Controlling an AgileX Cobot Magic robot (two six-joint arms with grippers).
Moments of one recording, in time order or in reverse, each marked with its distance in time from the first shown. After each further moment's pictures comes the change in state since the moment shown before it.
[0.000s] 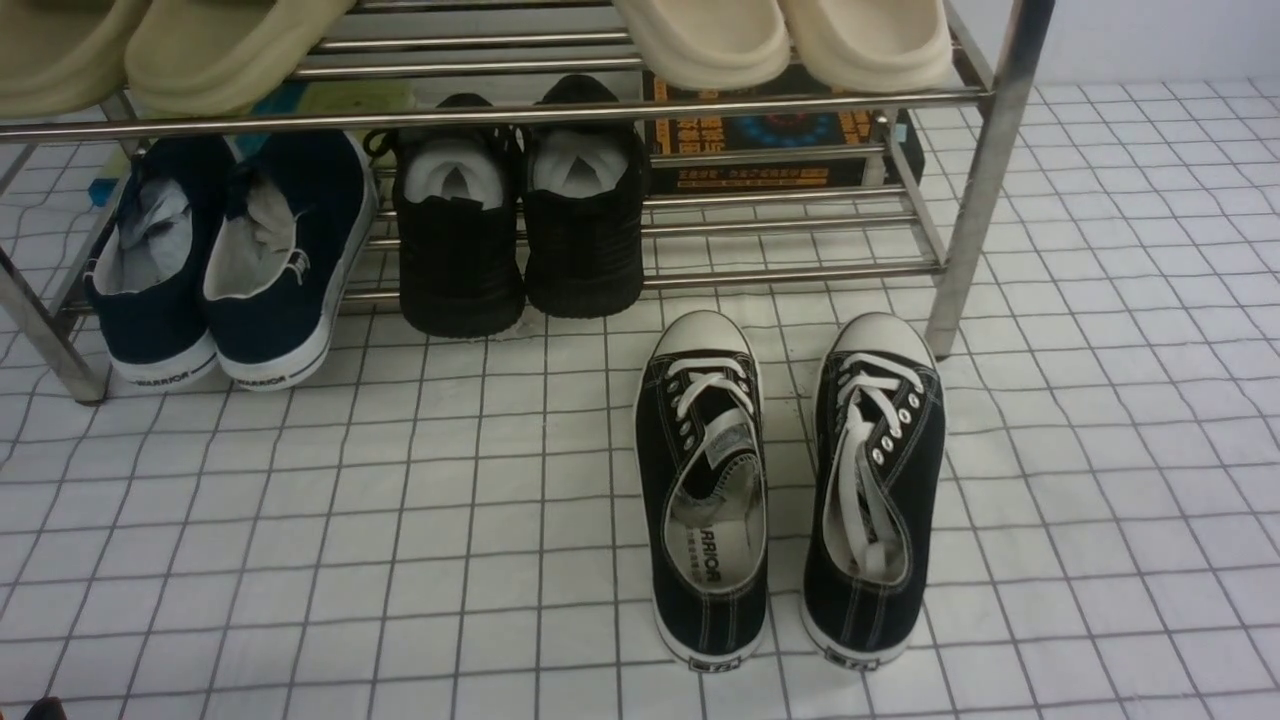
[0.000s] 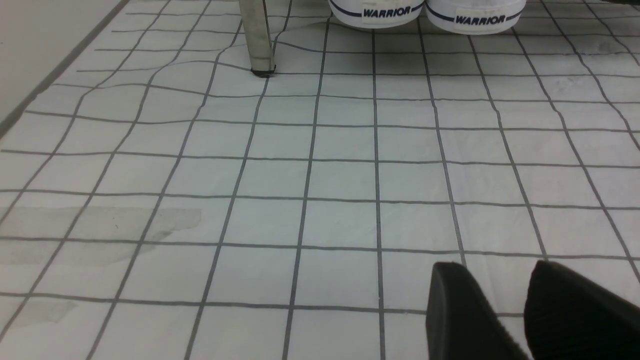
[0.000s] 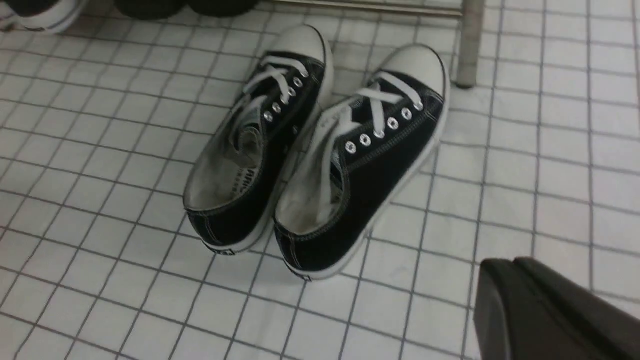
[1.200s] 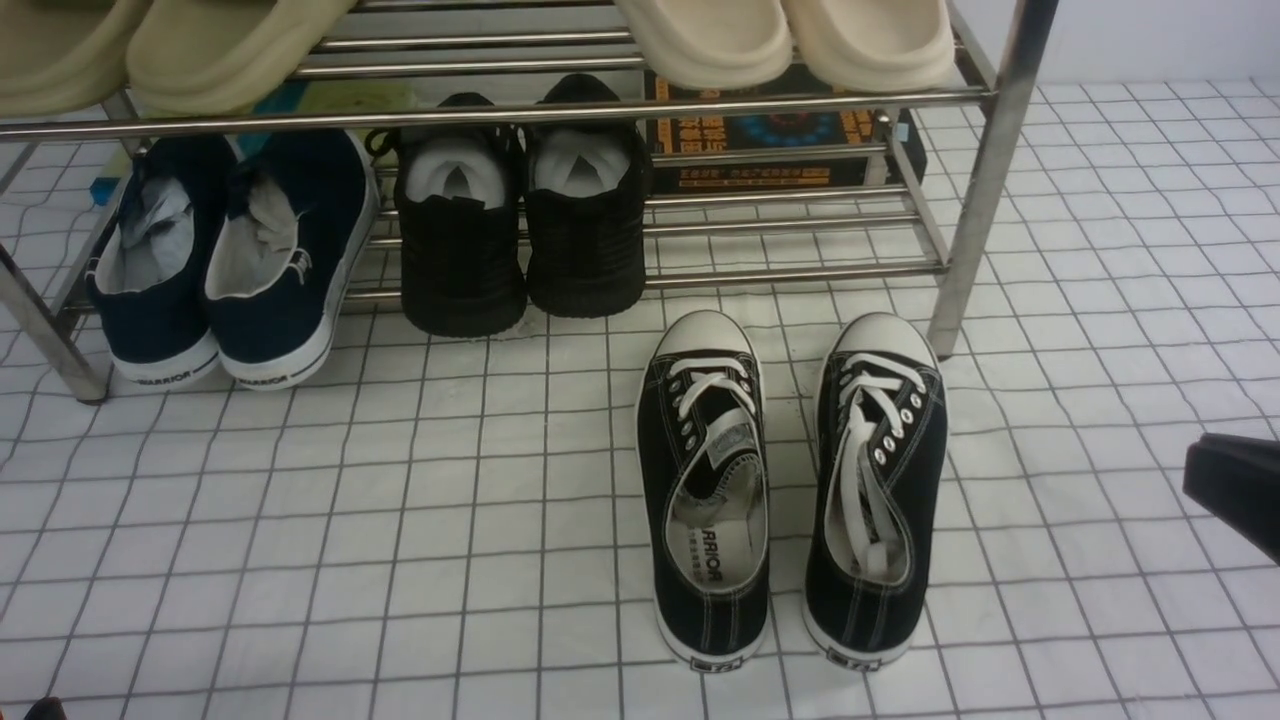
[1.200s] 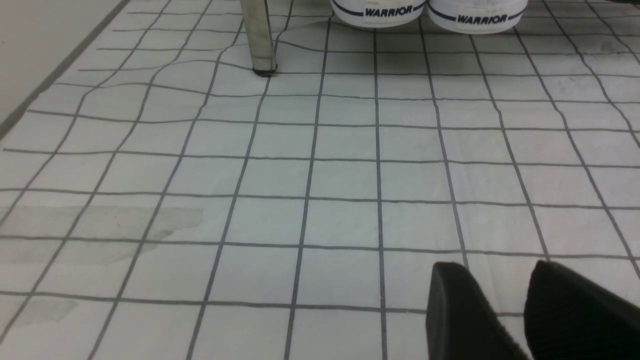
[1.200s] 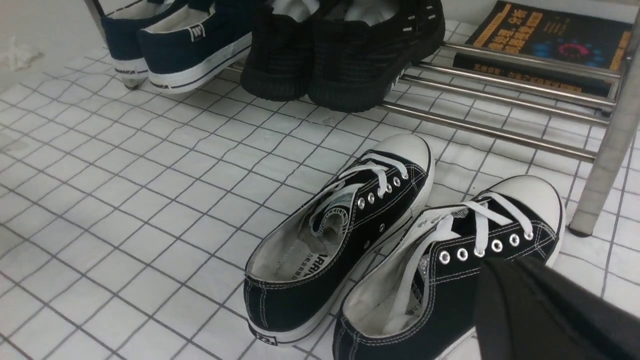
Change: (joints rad) right arm -0.019 -0.053 0.347 0.171 -0.574 -0.312; left arm 0.000 0.000 0.000 0.000 0.000 0.000
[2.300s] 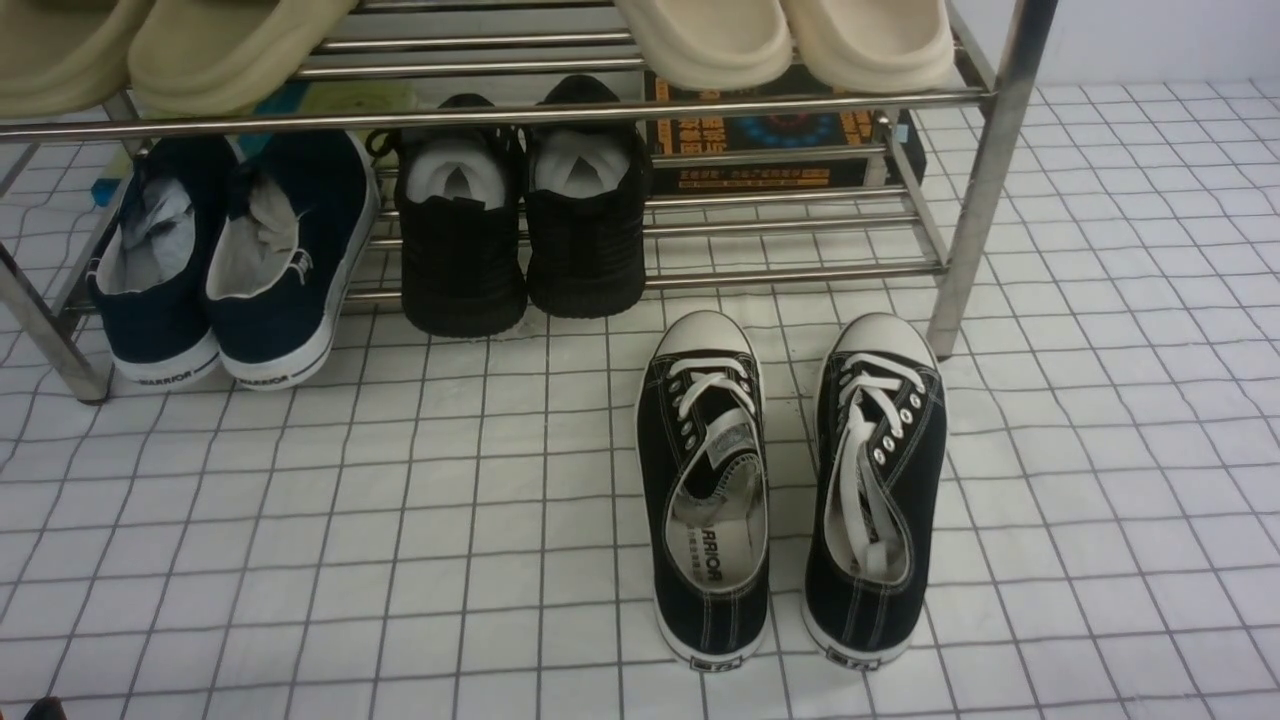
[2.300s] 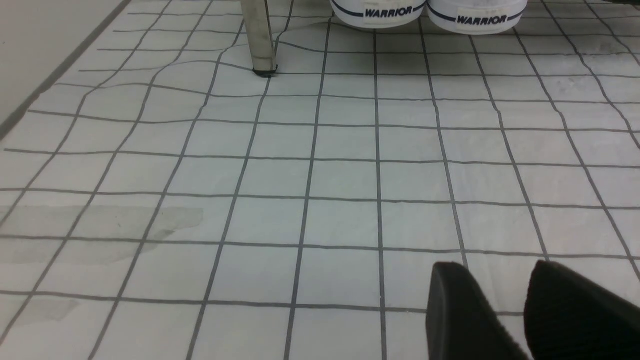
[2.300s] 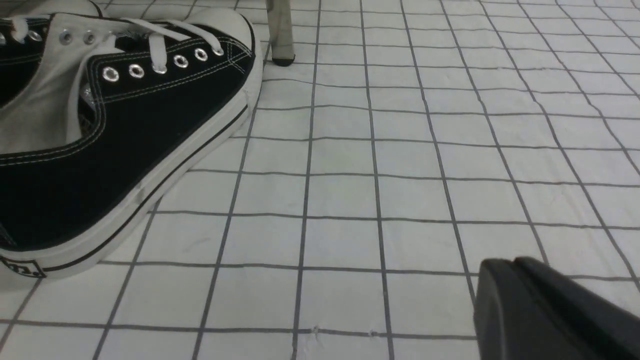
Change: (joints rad) right arm -0.581 -0.549 0.500 0.097 0.082 -0.161; left arm 0.000 0.000 0.000 0.000 0.000 0.000
